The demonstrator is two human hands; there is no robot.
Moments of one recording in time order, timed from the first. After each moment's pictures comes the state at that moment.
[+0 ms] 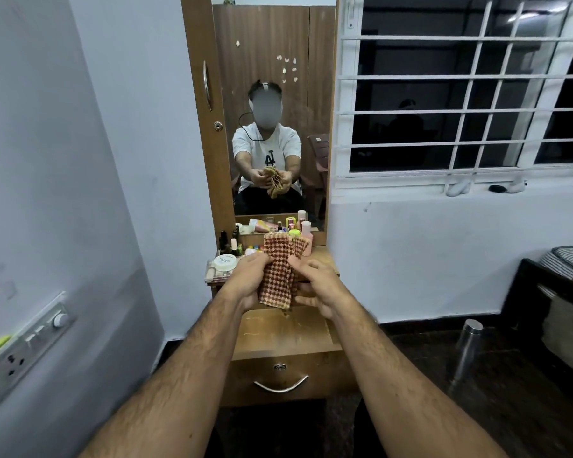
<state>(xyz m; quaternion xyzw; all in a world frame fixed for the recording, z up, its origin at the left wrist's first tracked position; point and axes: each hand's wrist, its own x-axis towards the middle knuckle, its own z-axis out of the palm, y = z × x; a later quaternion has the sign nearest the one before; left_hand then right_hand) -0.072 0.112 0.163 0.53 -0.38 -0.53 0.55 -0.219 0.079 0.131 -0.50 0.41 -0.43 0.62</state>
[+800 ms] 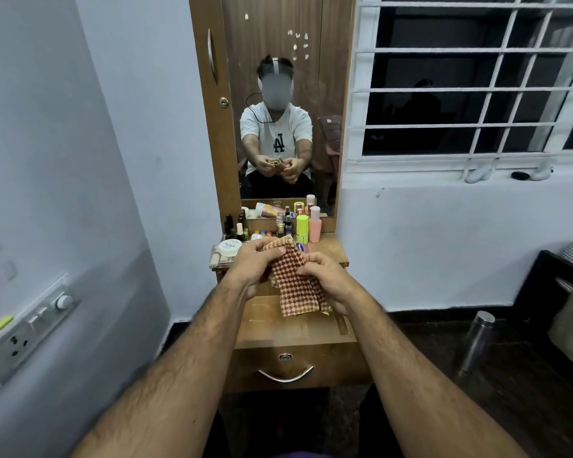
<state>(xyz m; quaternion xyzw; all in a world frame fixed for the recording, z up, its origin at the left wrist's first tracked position) -0.056 0.081 0.138 0.51 -0.38 -0.51 0.57 -0.226 0.062 0.115 -0.57 0.38 -0.36 0.63</state>
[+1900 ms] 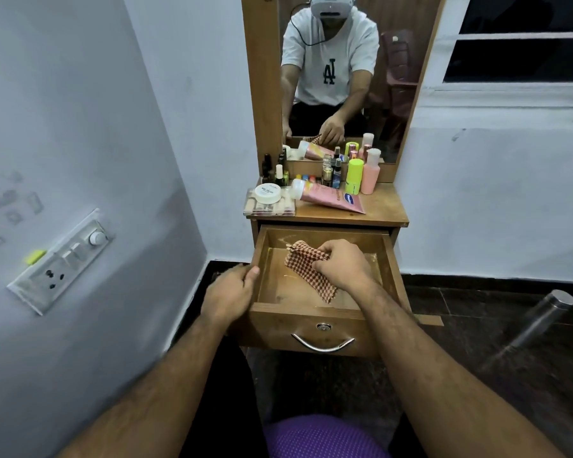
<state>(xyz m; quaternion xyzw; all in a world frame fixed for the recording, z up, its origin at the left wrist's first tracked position) 0.046 0.122 -0.006 0.81 -0.52 -0.13 0.23 -0.161 0.022 0.043 -0.76 0.57 -0.17 0.27</state>
